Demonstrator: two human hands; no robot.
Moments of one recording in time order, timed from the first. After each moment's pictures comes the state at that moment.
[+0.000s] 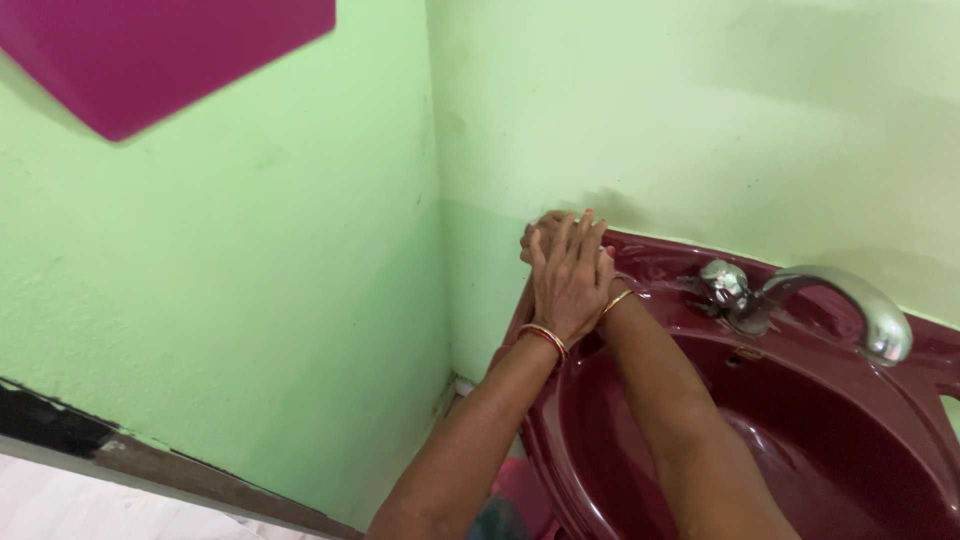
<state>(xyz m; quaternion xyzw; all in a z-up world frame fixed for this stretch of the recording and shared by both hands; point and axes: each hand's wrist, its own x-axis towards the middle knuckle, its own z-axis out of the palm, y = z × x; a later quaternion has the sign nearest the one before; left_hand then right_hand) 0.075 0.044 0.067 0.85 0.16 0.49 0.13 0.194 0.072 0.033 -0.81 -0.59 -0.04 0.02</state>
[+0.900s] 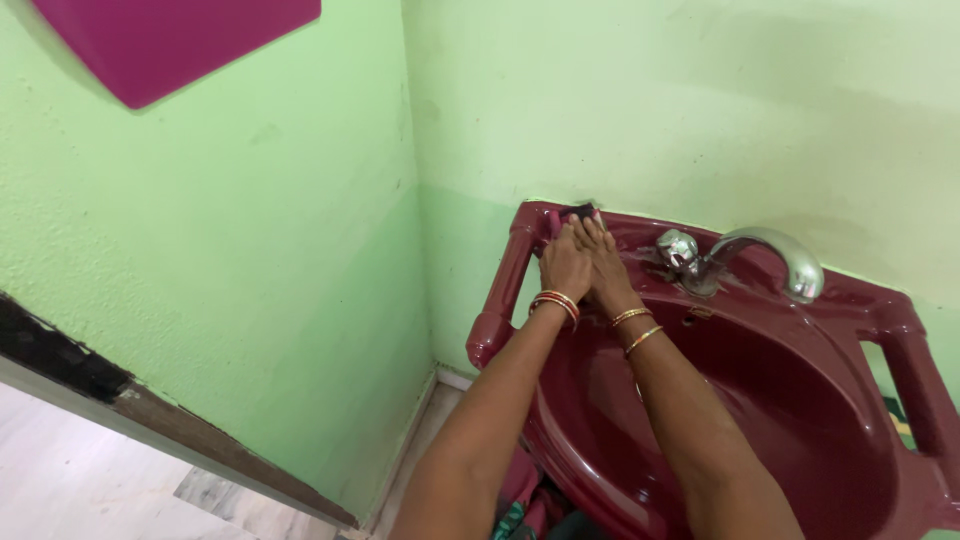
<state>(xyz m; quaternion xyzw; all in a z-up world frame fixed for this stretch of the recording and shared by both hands) 0.132 0.025 0.023 0.79 0.28 0.34 0.41 0.264 -0.029 -0.046 -0.79 -0.57 -0.20 0.10</state>
